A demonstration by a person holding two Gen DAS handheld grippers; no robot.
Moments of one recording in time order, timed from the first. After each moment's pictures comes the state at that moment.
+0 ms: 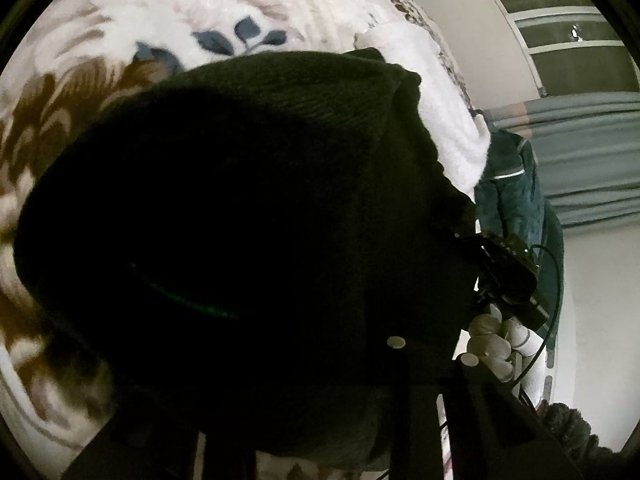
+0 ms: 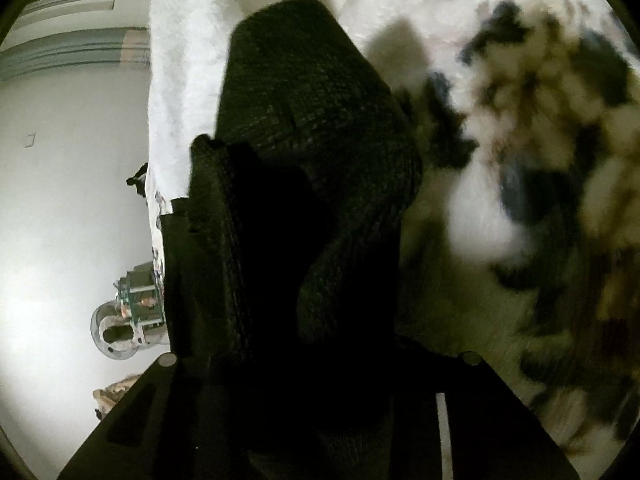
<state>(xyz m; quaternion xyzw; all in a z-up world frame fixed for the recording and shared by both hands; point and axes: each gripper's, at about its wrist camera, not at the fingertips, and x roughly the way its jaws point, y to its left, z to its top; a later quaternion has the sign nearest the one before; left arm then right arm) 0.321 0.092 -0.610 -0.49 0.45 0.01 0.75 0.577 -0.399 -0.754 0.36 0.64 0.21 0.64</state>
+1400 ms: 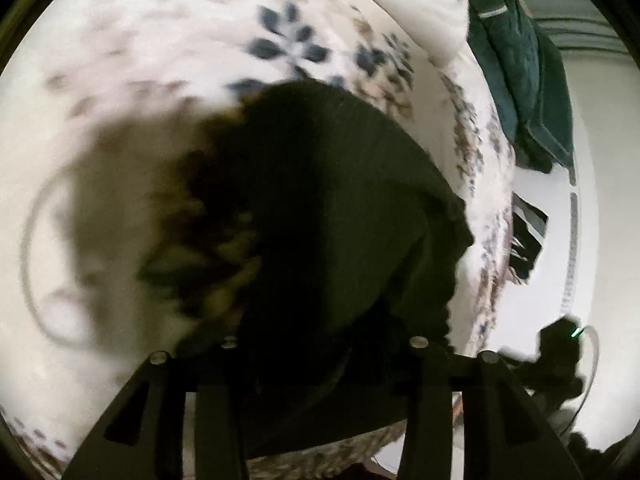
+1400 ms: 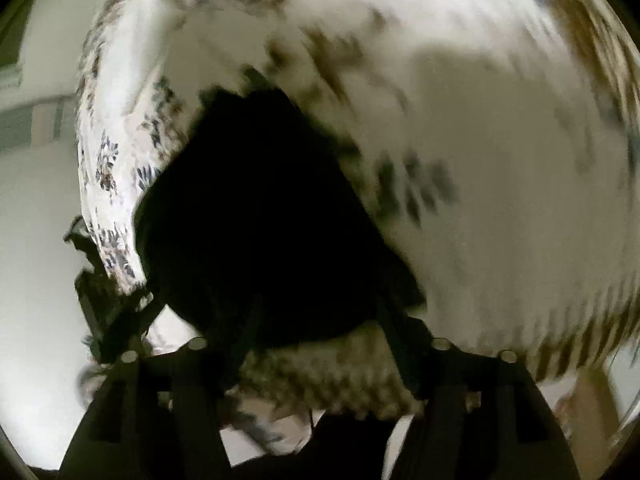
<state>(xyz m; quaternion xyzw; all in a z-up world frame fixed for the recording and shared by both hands) 0.302 0.185 -0.574 -0.30 0.67 -0.16 0.66 0.219 -0.424 -0.616 0.38 0.69 -0.02 0.62</state>
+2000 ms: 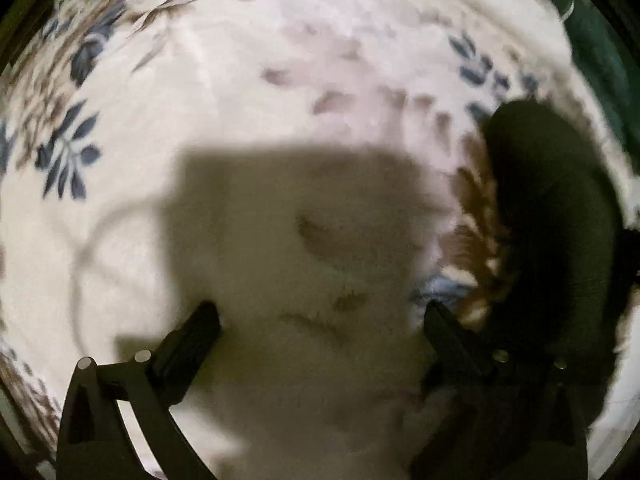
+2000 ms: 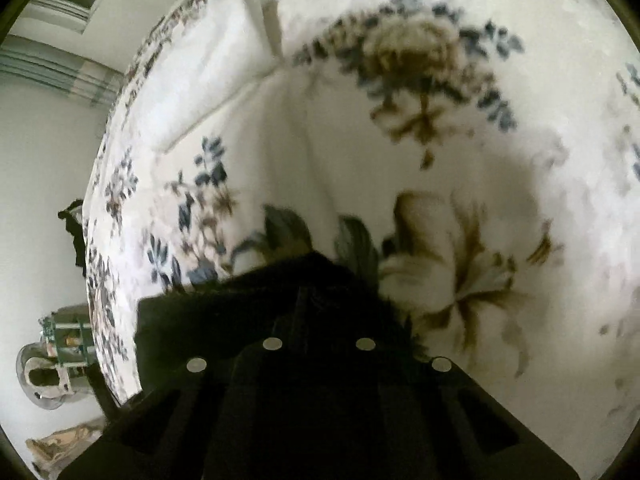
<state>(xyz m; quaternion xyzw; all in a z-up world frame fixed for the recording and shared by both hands) 0.284 0.217 -0.624 -0.10 0.65 0.03 0.75 0.382 -0.393 -0.641 0.28 0.60 0.02 0.75</state>
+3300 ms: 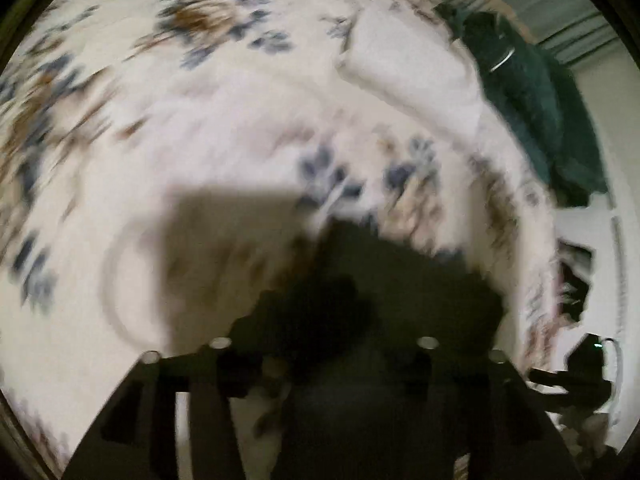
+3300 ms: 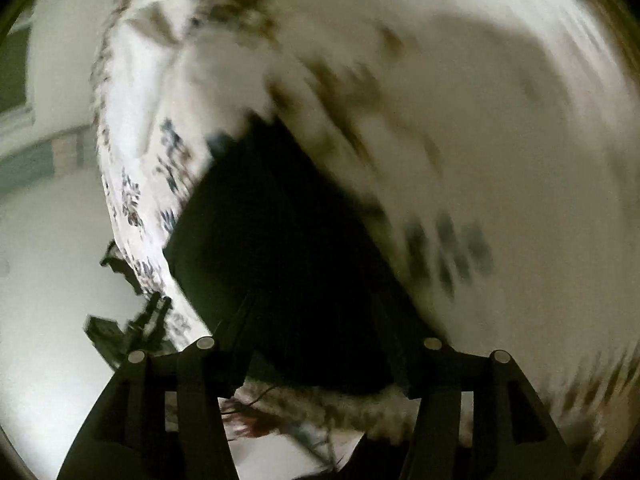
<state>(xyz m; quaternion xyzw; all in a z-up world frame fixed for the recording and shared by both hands) 0.339 0.194 -0.539 -0.20 0.61 -0.06 0.77 0.247 -0.456 -0.662 0.50 0.67 -0.01 0.55</state>
